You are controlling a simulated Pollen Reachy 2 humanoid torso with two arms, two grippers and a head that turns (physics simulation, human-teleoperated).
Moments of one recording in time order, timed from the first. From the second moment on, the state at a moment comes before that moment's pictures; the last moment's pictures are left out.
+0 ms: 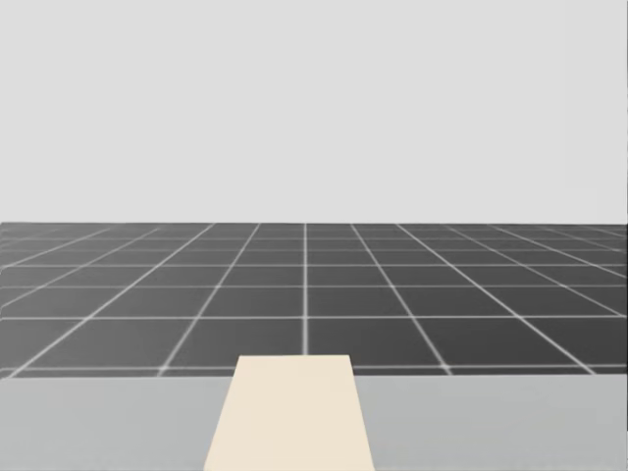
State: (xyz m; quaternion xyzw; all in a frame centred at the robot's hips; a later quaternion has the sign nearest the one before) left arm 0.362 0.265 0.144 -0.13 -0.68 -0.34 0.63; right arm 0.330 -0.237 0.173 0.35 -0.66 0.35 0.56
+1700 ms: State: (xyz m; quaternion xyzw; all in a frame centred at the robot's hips) left arm 0.360 0.262 0.139 -0.12 -0.68 -0.37 0.63; right arm 0.377 -0.093 0.092 0.46 -0.55 0.47 0.51
